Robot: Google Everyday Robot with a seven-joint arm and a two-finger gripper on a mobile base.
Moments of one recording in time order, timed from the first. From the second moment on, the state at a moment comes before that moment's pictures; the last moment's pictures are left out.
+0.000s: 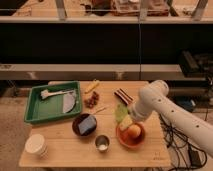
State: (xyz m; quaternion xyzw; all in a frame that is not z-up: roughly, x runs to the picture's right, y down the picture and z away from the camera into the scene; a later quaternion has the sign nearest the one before) arm 0.150 0.180 0.744 -0.11 -0.34 -0.75 0.55
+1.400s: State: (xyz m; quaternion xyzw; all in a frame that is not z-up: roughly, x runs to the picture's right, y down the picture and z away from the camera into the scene) arm 0.104 0.028 0.814 -0.10 -0.27 -0.70 0.66
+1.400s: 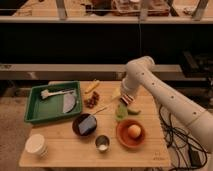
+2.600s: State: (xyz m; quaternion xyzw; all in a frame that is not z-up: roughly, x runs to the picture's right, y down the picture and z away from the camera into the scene) arm 0.023 -0.061 0.879 -0.09 -0.21 -0.56 0.80
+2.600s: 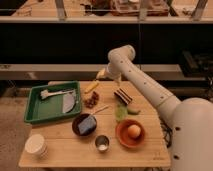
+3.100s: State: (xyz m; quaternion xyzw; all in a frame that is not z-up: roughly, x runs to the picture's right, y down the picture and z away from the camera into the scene) arm -0.037 -0.053 0.934 -0.12 -0.24 -0.56 0.79
